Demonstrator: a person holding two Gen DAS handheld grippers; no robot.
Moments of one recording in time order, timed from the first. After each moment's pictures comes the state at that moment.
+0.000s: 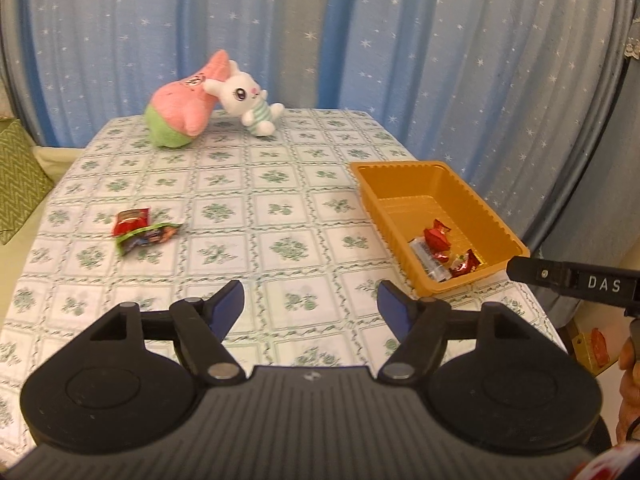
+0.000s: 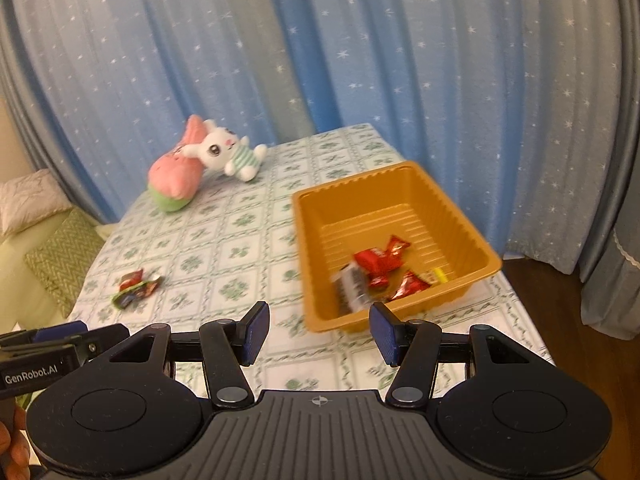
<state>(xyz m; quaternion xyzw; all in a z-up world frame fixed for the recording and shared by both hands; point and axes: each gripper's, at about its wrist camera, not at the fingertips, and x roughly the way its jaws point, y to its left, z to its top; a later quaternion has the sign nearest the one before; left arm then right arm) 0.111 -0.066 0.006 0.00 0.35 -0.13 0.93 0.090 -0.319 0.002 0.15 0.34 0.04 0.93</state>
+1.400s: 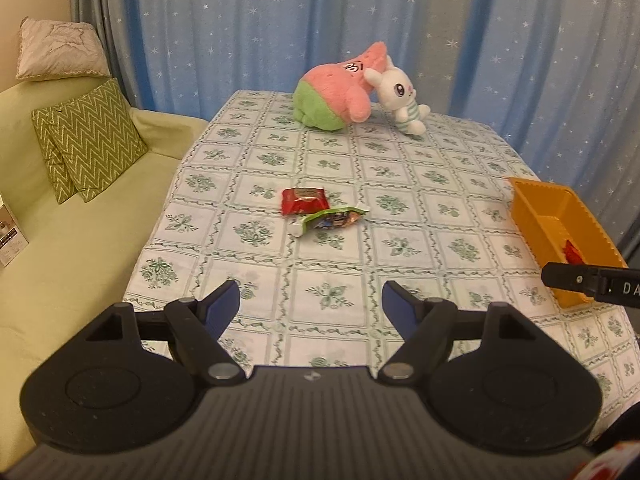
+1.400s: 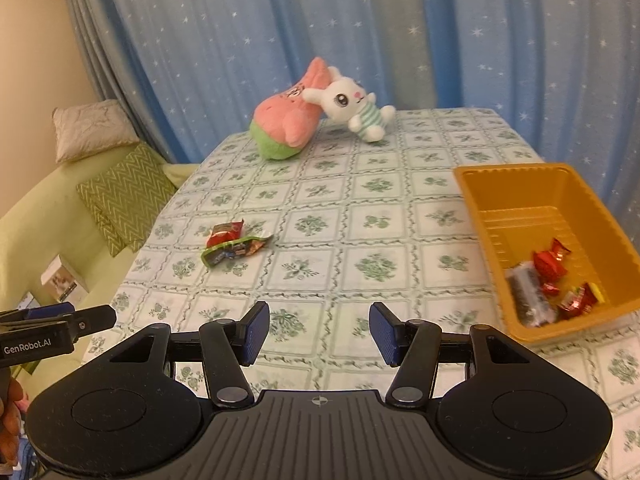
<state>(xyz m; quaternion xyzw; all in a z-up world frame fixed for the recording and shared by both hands) 0.138 0.106 -0.017 -0.03 0.37 0.00 0.93 0.148 -0.161 -0.018 0.09 0.37 0.15 0.91</state>
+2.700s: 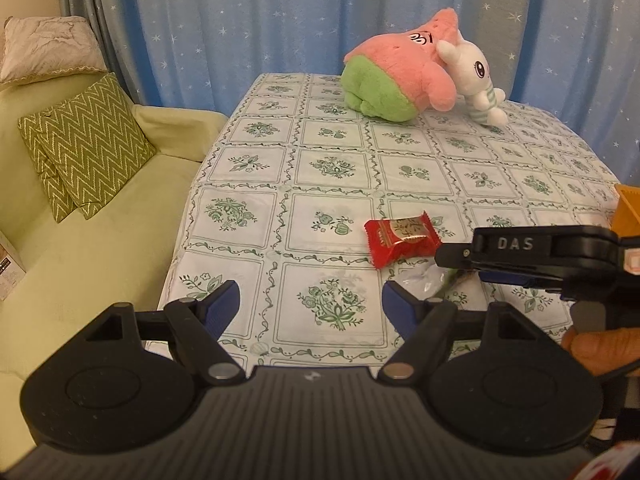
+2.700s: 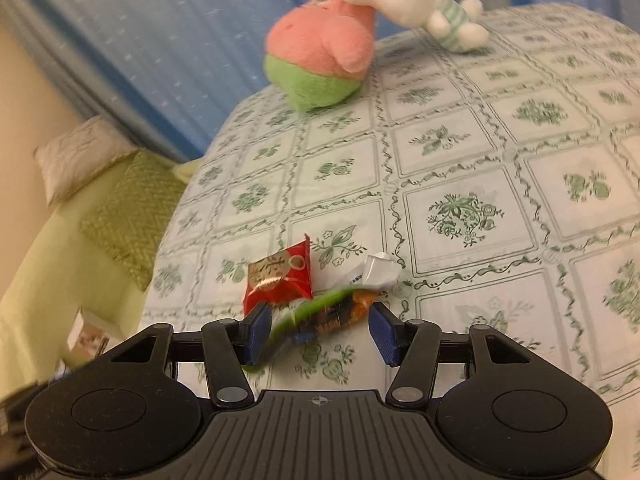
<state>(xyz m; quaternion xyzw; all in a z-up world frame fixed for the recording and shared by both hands) 0.290 0.178 -0.090 0.00 0.39 0.01 0.92 0.354 -0.011 -0.138 0.22 0.43 0.17 0.86</state>
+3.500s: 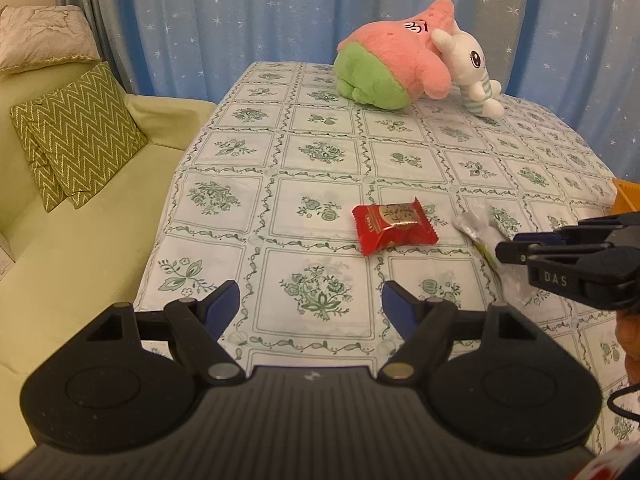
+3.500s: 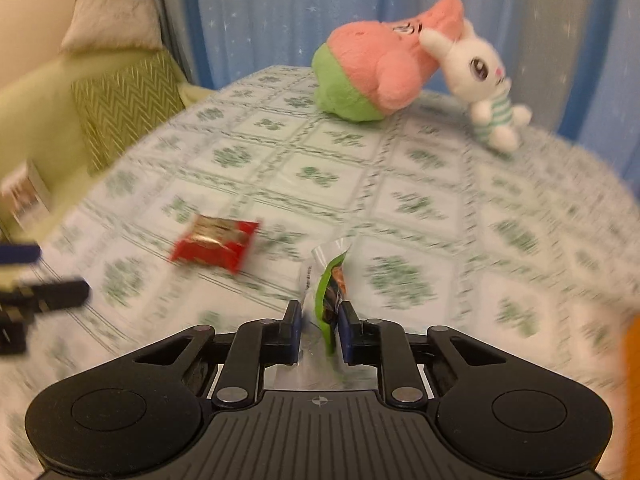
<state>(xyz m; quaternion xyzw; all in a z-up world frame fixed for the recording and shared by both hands) 0.293 0.169 -0.104 -0.01 0.39 0.00 0.92 0.343 -0.012 -0.131 -0.08 0.39 0.20 0.90</state>
